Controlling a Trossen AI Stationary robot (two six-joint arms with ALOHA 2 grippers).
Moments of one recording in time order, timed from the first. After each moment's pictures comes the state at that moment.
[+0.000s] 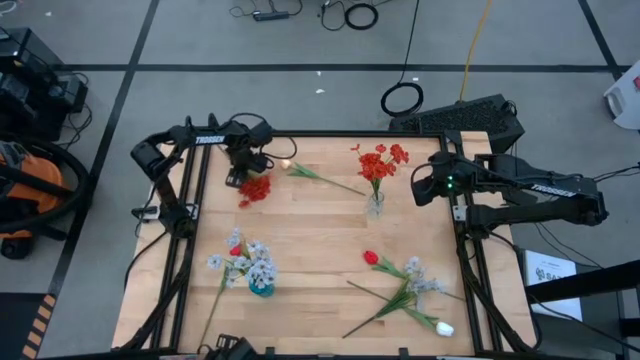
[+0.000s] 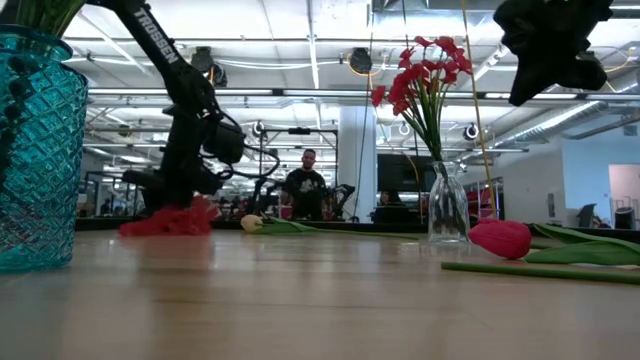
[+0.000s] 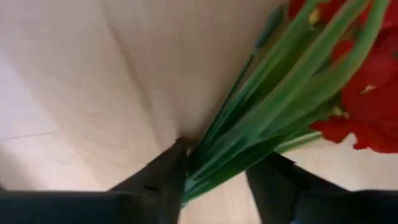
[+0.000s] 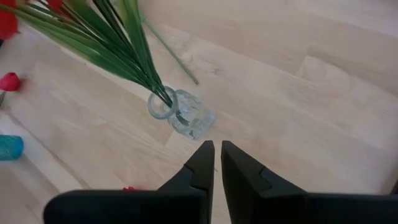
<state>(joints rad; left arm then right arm) 0.80 1.79 1.01 -0.88 -0.18 0.98 -0.19 0.83 0.94 -1.08 0.19 0.90</state>
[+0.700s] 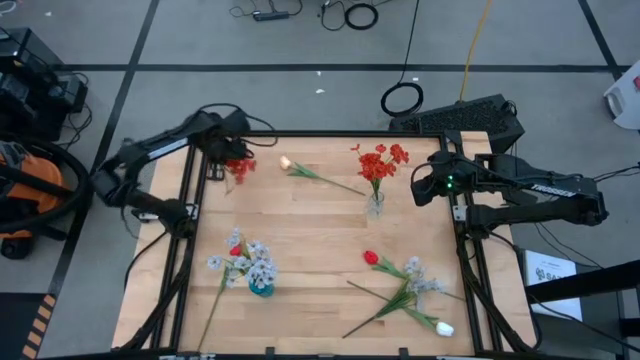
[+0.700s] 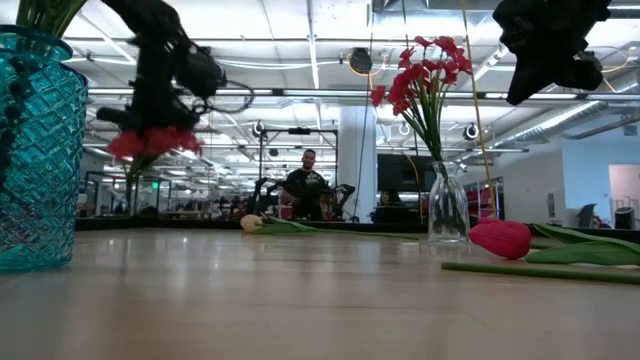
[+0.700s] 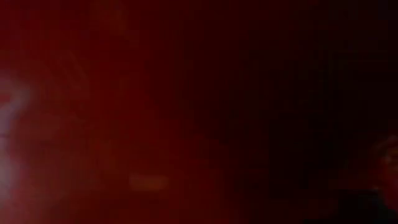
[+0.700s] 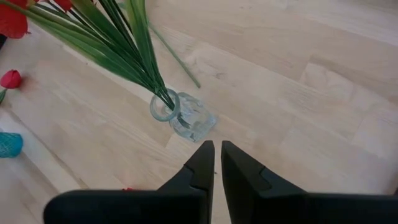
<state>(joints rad) 0.80 1.36 1.06 -1.23 -0.28 0.80 -0.19 0.83 0.94 -1.06 0.19 0.87</state>
